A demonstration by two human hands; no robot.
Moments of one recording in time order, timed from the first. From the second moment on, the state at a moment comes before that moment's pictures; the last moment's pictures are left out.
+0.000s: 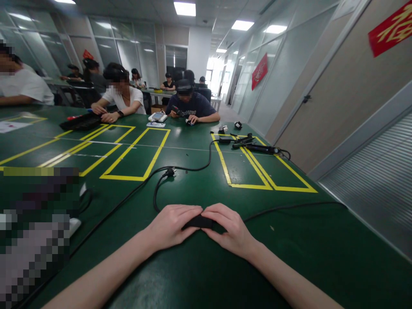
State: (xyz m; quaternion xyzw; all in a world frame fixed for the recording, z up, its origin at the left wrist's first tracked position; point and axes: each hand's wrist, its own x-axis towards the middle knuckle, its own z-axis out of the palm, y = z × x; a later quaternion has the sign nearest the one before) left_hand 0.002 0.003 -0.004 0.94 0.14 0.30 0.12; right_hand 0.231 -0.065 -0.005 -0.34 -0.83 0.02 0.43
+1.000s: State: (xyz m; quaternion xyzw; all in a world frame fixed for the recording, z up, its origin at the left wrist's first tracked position) left_hand 0.000 0.005 -0.003 0.94 0.14 0.27 0.17; right_hand 0.233 -0.064 -0.006 -0.36 -0.83 0.03 0.43
